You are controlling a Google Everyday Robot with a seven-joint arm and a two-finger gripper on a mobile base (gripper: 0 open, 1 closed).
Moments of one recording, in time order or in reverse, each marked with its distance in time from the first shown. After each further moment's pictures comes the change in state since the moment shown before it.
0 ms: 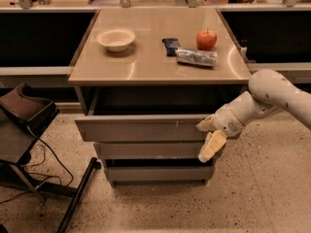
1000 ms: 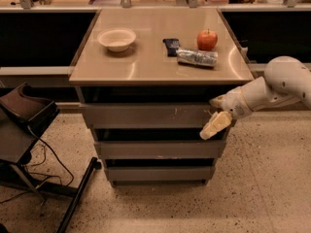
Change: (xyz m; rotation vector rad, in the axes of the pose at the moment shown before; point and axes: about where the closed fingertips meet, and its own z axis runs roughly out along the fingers) arm -0.028 -0.046 -0.054 0.191 -0.106 0.052
